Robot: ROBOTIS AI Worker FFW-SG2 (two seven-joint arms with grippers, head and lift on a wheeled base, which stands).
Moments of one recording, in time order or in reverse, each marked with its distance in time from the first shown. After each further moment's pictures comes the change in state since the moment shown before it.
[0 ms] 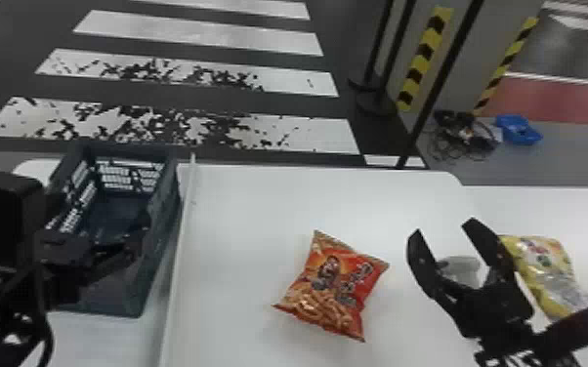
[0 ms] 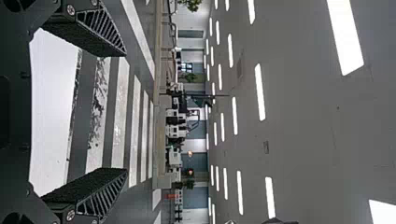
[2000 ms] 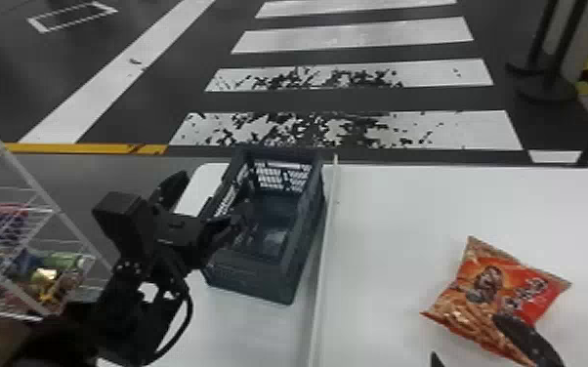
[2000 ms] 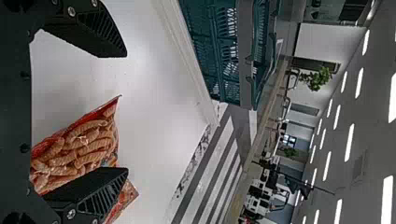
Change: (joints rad) left arm 0.078 0.051 0.128 0.227 0.093 -0.566 -0.044; right arm 0.099 -0.030 0.363 -0.184 0.588 0.459 -0.160
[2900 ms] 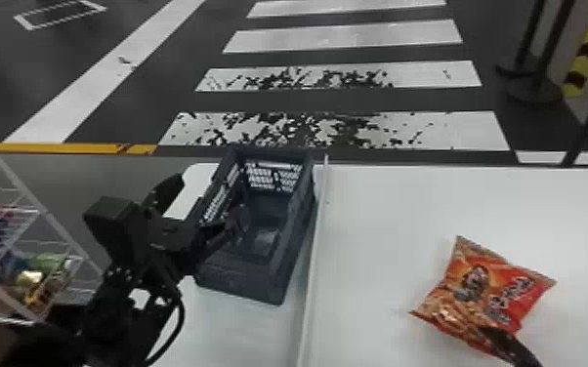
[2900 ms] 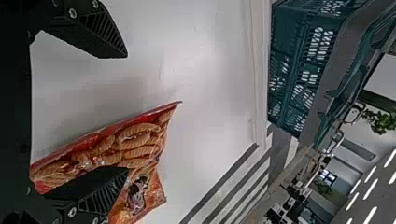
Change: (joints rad) left arm 0.012 -0.009 -0.008 -0.009 -0.010 0.000 -0.019; right arm -0.117 -0.146 0.149 0.039 0.185 0.260 -0.090
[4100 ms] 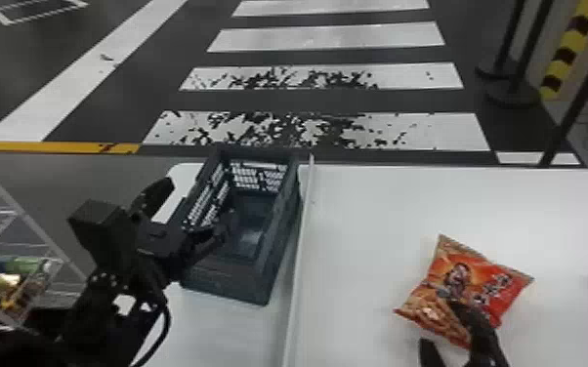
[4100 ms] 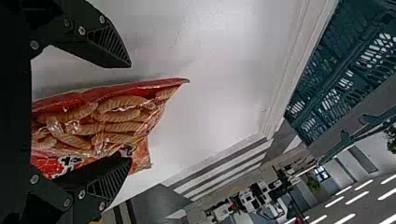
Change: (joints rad) left arm 0.005 0.013 -0.013 0.005 0.000 0.000 -0.015; right arm -0.214 -0.055 0.269 0.095 0.212 0.235 -0.216
